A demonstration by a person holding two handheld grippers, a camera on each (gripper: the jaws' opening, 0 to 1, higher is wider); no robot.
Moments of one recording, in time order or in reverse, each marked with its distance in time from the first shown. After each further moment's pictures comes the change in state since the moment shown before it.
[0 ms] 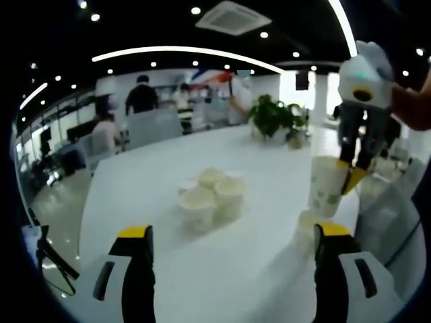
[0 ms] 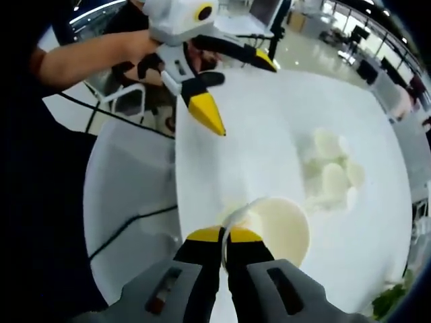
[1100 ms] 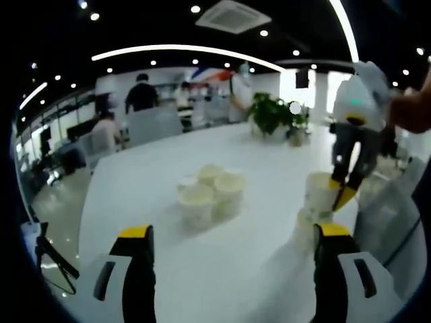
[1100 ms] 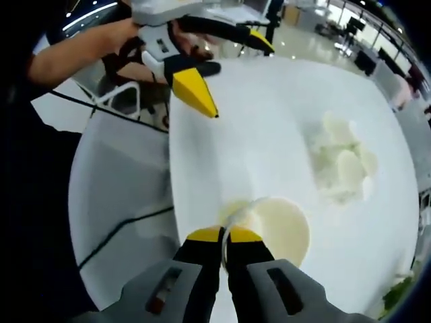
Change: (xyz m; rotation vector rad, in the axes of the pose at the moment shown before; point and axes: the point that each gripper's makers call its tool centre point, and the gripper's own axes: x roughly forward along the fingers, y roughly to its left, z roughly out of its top) left arm 0.000 -0.004 -0.007 0.002 0.015 -0.001; right arm 0.037 0.002 -0.014 0.051 0.018 0.016
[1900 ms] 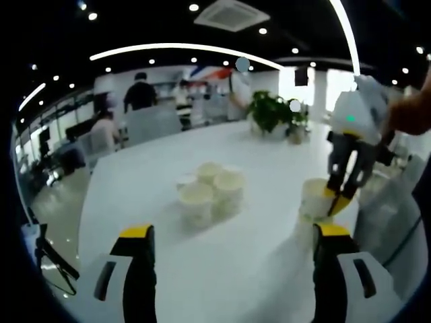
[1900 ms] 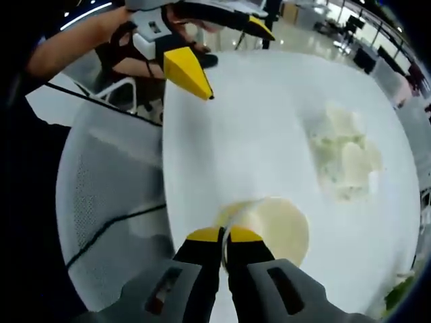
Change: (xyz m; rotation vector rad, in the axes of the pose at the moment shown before) left arm 0.002 0.002 -0.001 0.004 0.012 -0.003; right arm 0.019 -0.007 -0.009 -0.006 0.014 -0.007
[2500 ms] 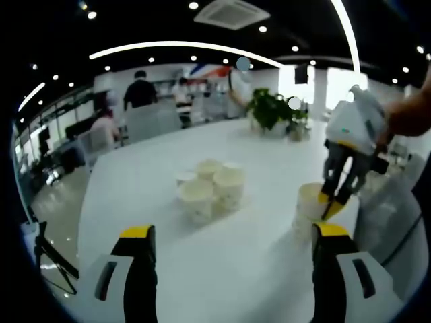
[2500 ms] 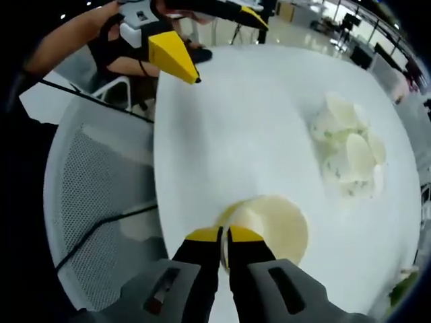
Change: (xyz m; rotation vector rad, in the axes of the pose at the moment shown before) left arm 0.000 0.000 -0.005 0.001 0.014 0.000; right arm 0.015 -0.006 -0.006 0.018 -0.002 -0.027
